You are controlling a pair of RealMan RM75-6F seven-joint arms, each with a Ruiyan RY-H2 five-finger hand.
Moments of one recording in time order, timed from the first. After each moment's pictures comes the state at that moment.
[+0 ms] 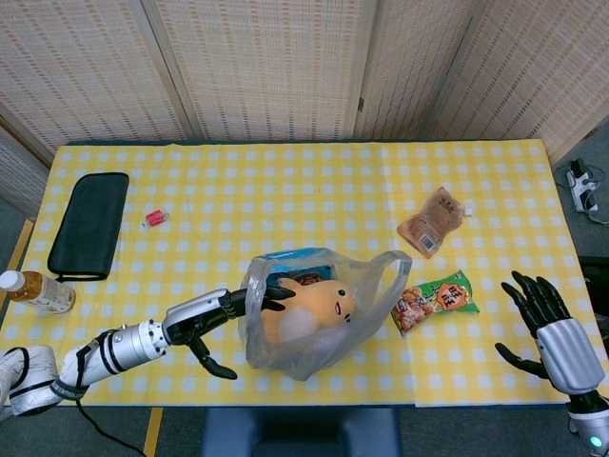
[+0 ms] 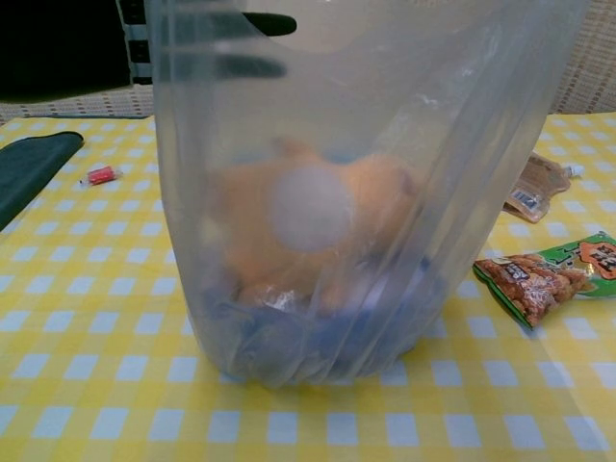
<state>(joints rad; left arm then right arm) -0.99 -1.08 0.15 -1.66 1.93 1.31 -1.75 0.08 -1.16 -0.02 -1.39 -1.74 1.65 0.26</state>
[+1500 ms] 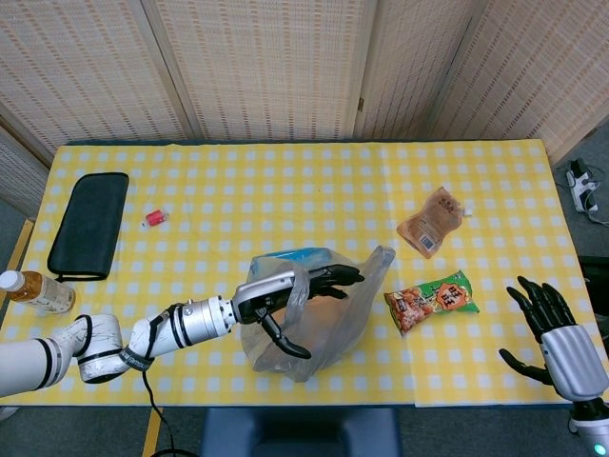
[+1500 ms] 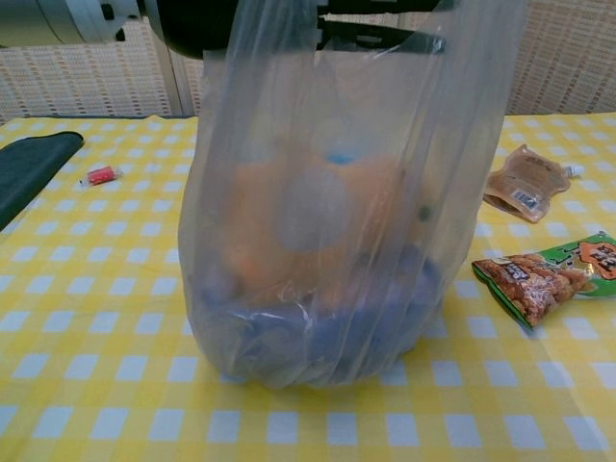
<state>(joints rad) -1.22 -1.17 0.00 -1.69 1.74 1.05 -1.75 0.05 -1.14 -0.04 -1.45 -1.71 1.64 0.23</state>
